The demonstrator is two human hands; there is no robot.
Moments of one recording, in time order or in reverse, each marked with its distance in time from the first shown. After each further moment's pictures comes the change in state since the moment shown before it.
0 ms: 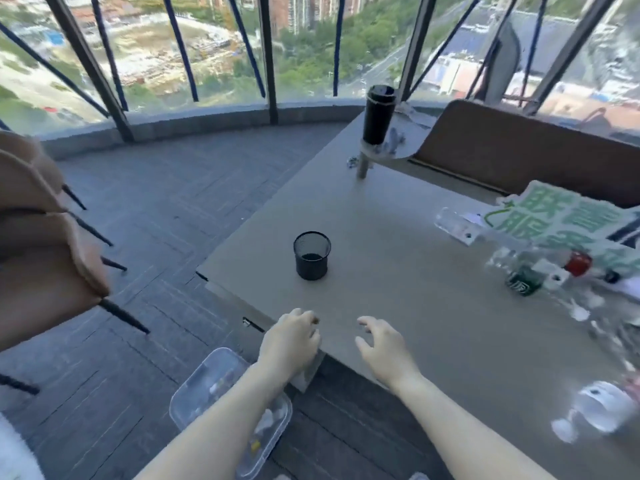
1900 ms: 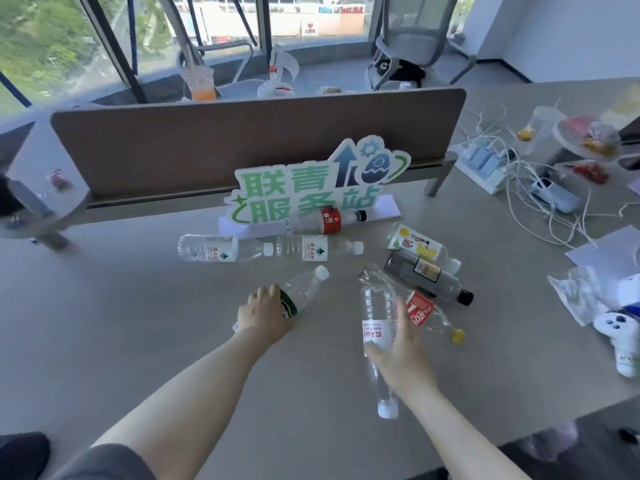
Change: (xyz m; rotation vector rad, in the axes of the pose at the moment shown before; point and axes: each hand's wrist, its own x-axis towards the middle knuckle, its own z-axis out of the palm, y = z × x) left_hand 0.218 0.358 0.217 0.441 -0.387 0.468; right_hand -0.061 0.287 -0.212 0.389 0.622 0.734
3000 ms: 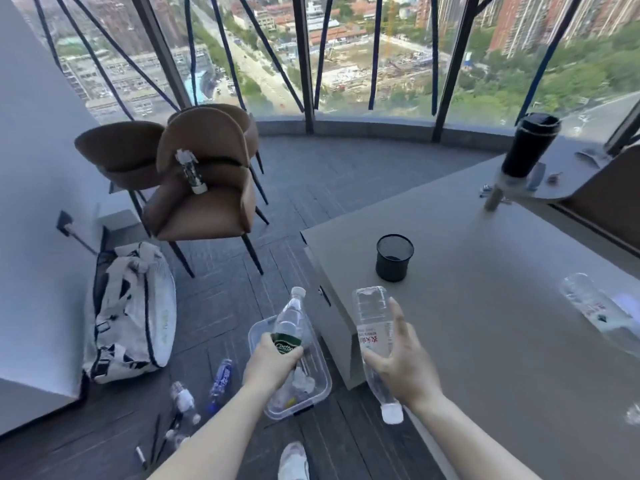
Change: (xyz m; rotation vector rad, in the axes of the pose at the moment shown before) left_hand -0.489 -0.157 0.117 -1.047 0.592 -1.441; right_hand -0.241 -0.115 0.185 -0.296 -0.950 -1.098
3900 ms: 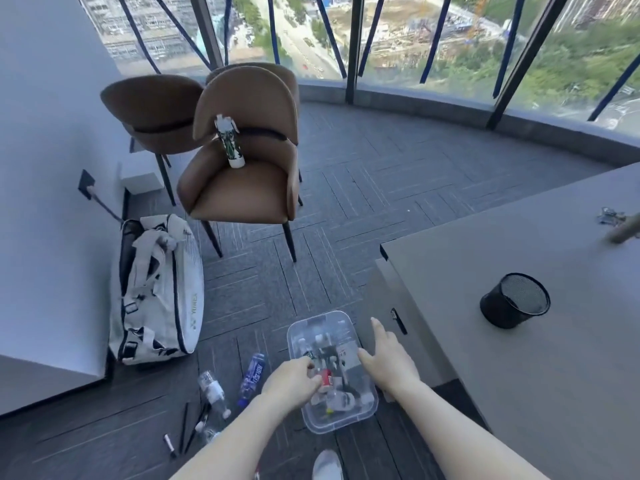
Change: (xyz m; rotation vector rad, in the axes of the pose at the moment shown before) left_hand 0.158 -0.078 -0.100 0.353 -0.351 0.113; right_hand 0.162 -0.113 0.205 -0.329 -0.361 0.168
